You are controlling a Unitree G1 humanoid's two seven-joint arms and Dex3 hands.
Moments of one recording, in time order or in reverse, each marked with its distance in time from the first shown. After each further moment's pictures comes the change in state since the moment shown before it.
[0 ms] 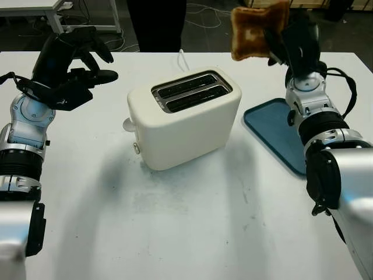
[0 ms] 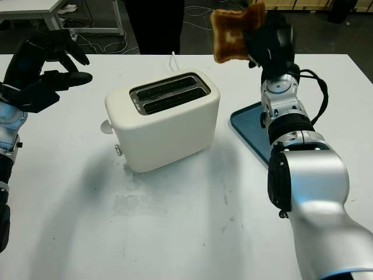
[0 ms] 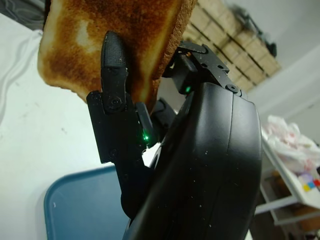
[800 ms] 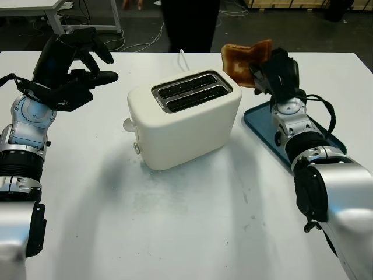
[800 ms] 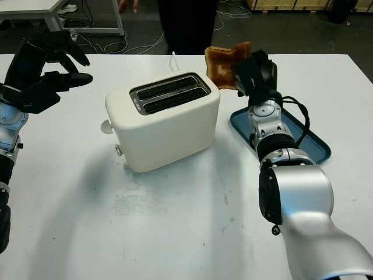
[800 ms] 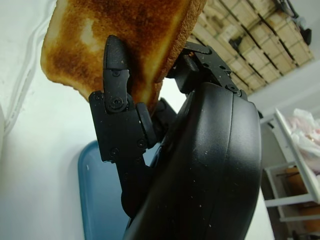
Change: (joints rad) left arm 0.005 -0.002 0.000 0.001 0.000 0.000 0.005; right arm 0.096 0.054 0.025 0.017 -0.037 0.006 0.028
